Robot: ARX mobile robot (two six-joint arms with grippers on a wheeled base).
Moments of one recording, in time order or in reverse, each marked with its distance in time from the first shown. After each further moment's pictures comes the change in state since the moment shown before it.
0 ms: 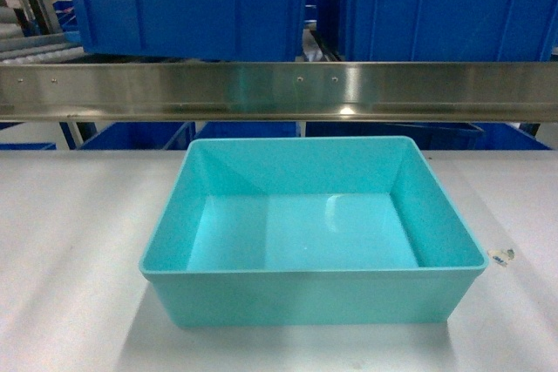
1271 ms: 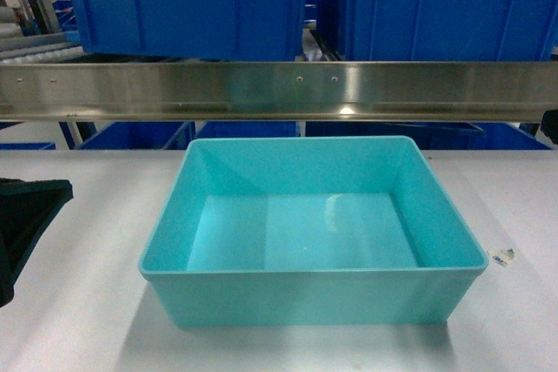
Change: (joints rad) left arm -0.186 1.049 0.271 0.403 -0.031 -0.116; right arm 0.215 1.106 0.354 0.507 -0.039 0.172
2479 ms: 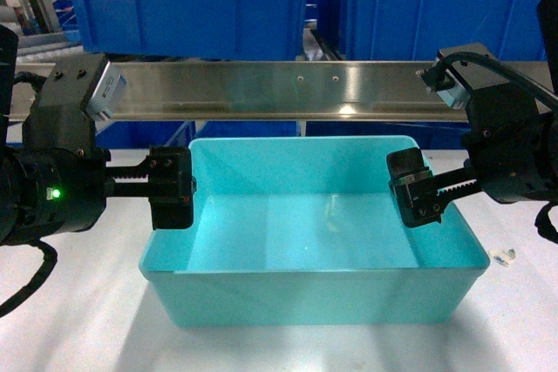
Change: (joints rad) left arm -0.040 0.704 0.399 0.118 0.036 -0.034; right arm 0.033 0.749 0.570 -0.237 -0.016 -0.252
